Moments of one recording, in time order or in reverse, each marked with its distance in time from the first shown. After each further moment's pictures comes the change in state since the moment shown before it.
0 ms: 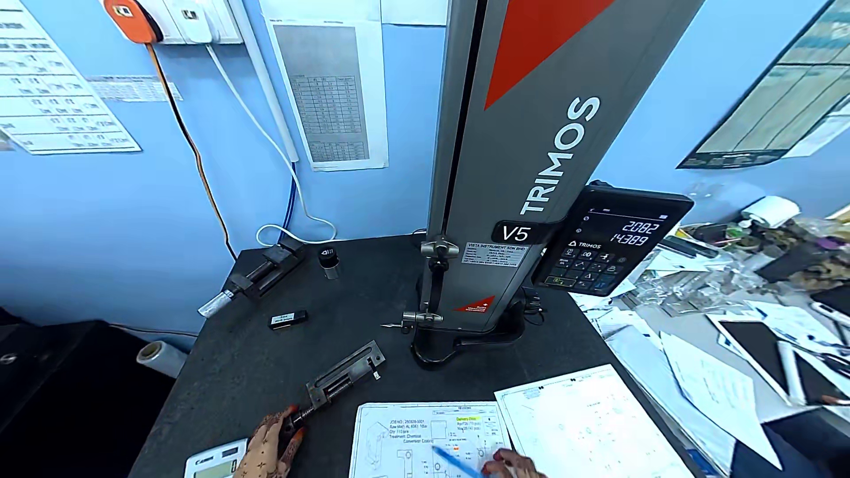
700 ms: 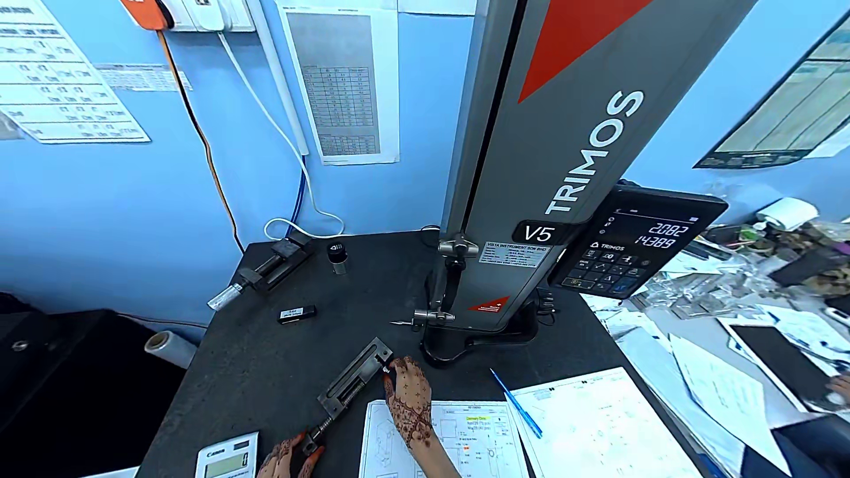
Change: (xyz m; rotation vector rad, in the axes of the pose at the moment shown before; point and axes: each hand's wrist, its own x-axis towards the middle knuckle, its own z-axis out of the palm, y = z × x) left_hand -0.044 0.016 0.016 0.097 0.120 -0.056; right_hand 0.171 -0.155 0.096 0.038 -0.116 0.075
